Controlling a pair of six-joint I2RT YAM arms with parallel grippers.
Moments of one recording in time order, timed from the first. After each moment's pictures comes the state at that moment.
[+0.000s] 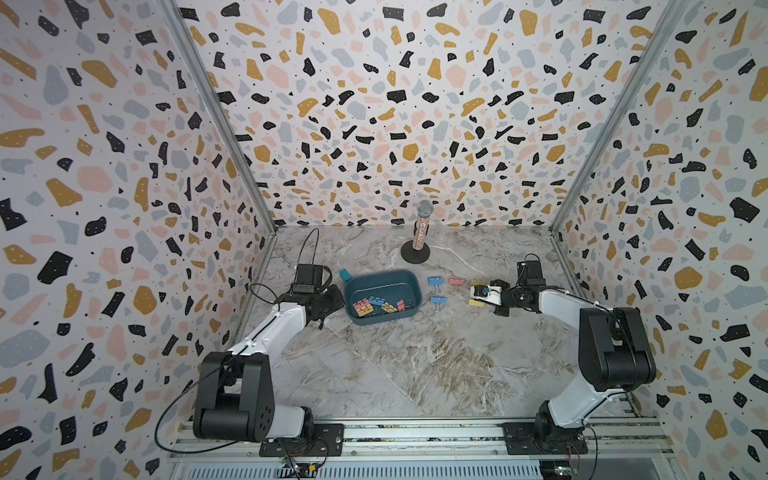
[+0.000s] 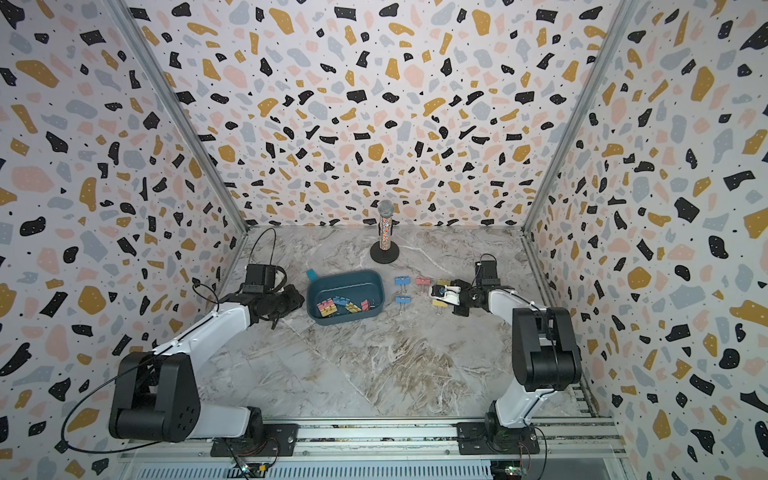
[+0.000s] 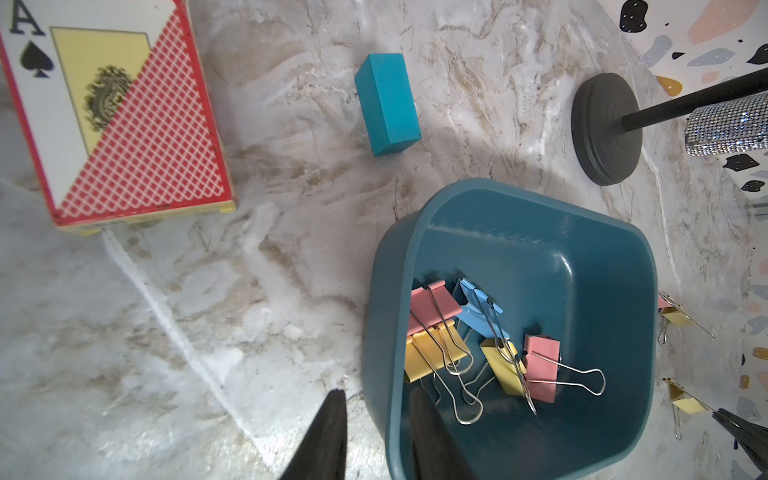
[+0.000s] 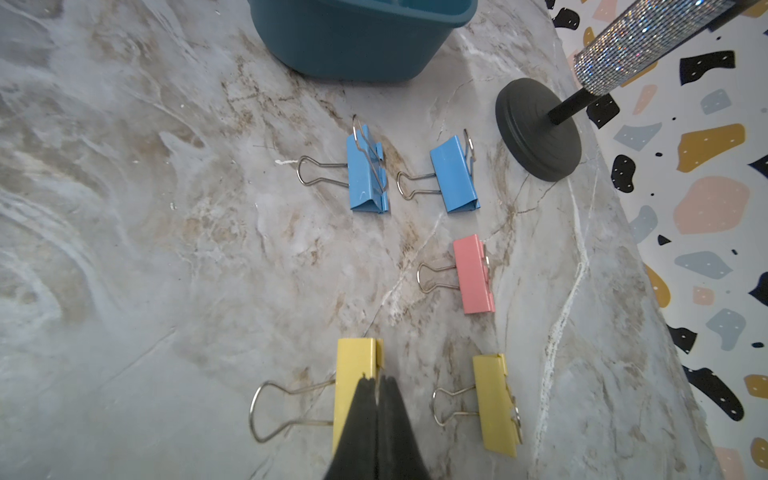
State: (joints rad) left arm -0.07 1.40 0.84 -0.38 0.21 -0.54; right arm 0.05 1.67 0.92 -0.23 -0.72 -1.36
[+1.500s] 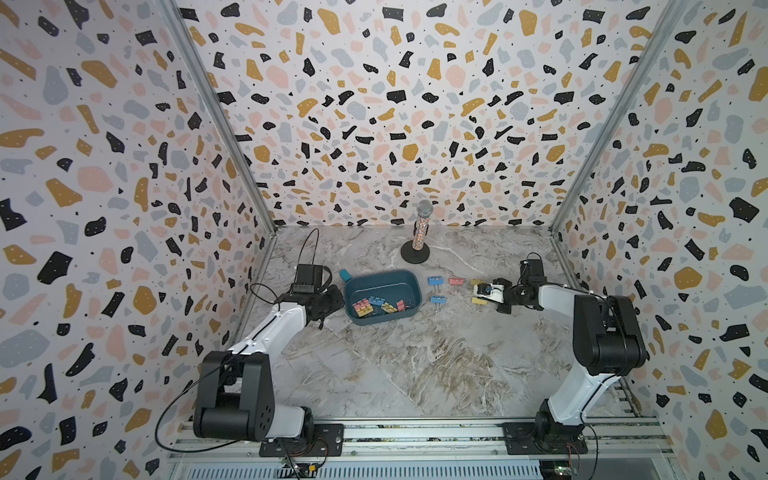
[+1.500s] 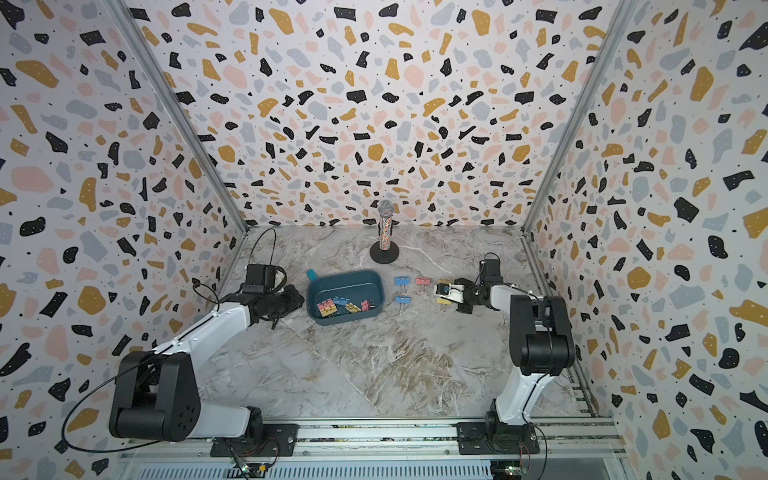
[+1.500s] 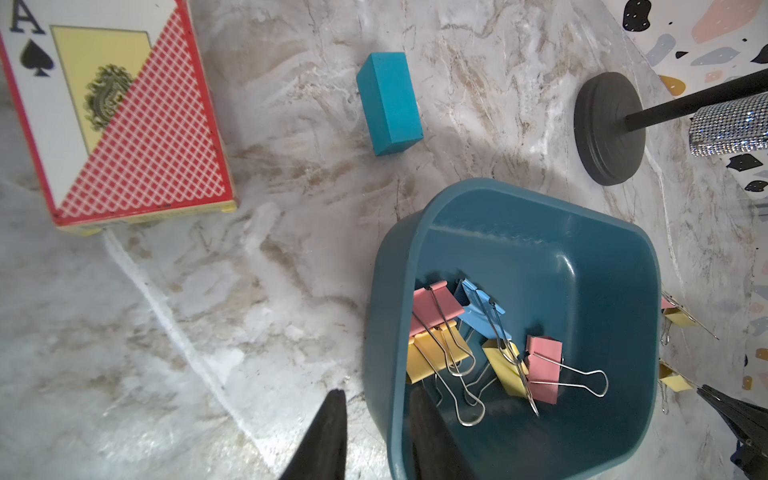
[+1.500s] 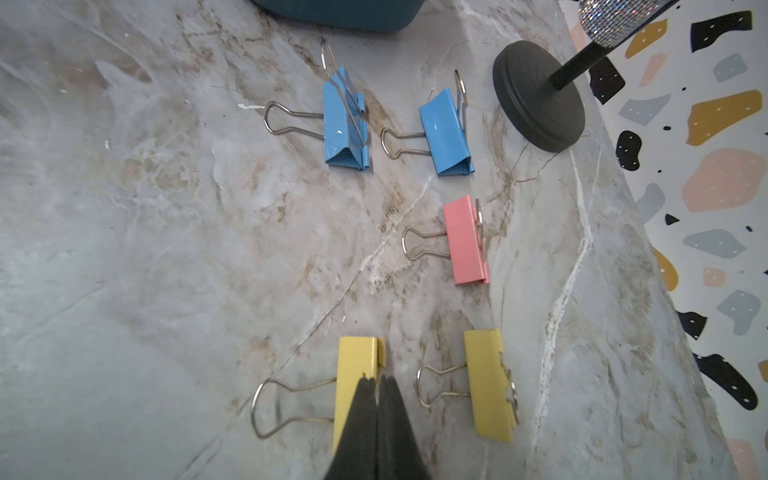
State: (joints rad) left arm -0.07 1.40 0.84 -0.38 0.20 -0.54; right arm 0.01 1.79 0.97 -0.21 -0.74 -1.42
